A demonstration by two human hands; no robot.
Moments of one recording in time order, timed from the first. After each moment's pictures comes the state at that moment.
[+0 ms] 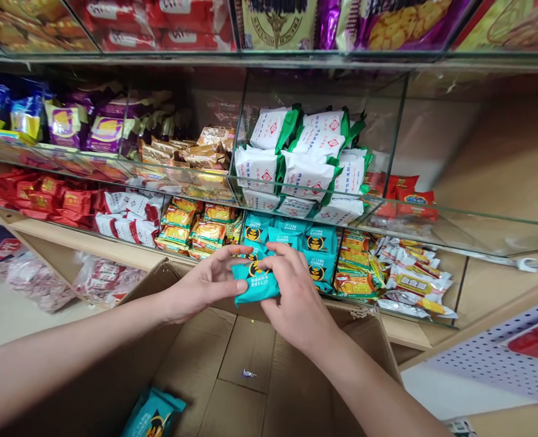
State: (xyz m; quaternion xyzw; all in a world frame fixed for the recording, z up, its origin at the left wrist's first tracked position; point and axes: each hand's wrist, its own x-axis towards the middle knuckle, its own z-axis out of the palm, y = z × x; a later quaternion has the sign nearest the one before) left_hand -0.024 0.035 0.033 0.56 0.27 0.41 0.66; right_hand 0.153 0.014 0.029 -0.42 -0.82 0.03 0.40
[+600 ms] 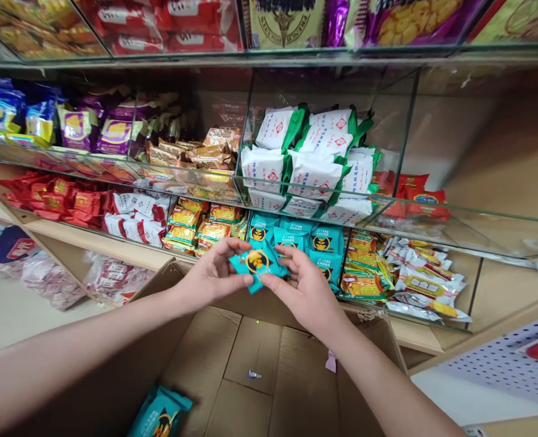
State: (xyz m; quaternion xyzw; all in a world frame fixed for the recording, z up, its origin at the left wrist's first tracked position) left_hand -0.026 0.047 0.028 0.65 0.28 0.48 0.51; right_hand 0.157 0.029 0.023 -0.46 -0.67 0.37 0.45
